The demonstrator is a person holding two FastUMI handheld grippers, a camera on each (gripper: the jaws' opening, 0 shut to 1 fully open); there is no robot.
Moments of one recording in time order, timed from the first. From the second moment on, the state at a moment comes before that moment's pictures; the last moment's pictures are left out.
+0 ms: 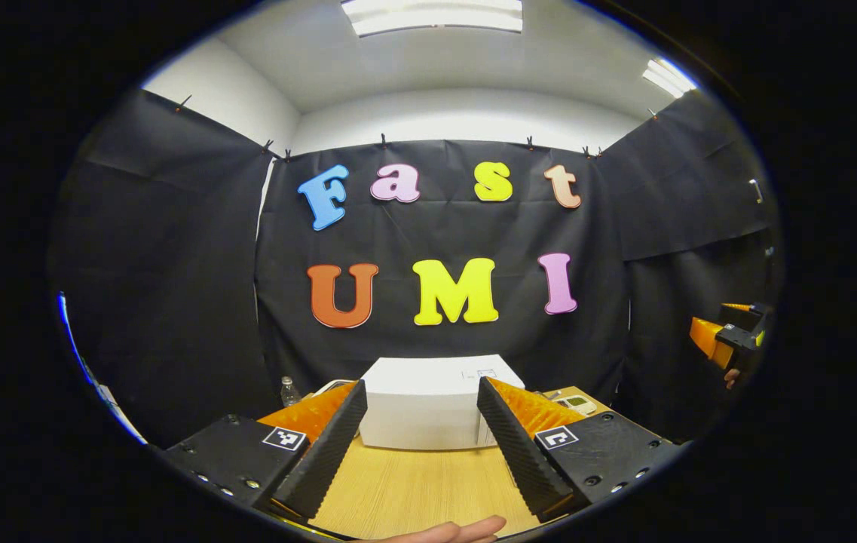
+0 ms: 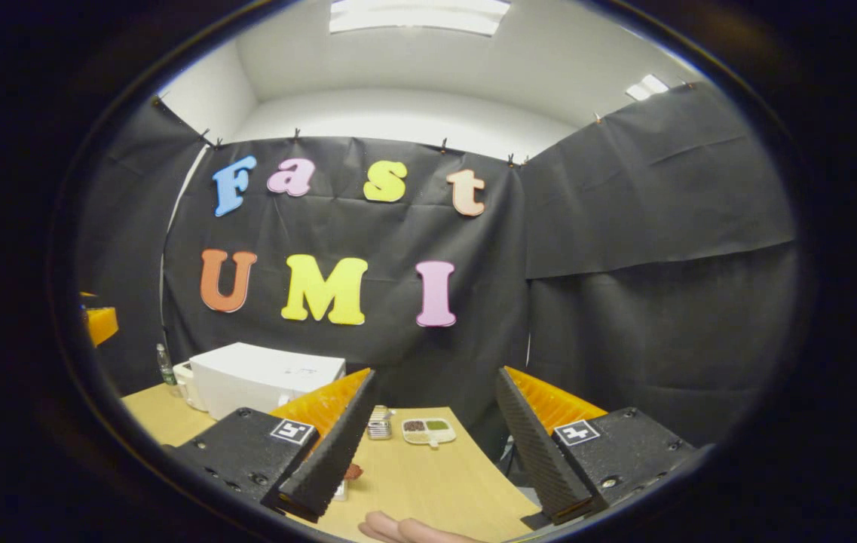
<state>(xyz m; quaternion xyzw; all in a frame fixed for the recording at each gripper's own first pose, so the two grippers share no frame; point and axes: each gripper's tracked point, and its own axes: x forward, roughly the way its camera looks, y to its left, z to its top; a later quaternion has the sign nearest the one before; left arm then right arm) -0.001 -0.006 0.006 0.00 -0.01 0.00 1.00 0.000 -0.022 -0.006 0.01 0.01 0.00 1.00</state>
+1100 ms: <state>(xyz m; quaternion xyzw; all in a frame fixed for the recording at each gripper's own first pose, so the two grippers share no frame) 0.147 -0.077 -0.135 -0.06 0.07 -0.06 0.99 0.018 -0.055 -0.029 0.05 -0.02 0.00 1.00</state>
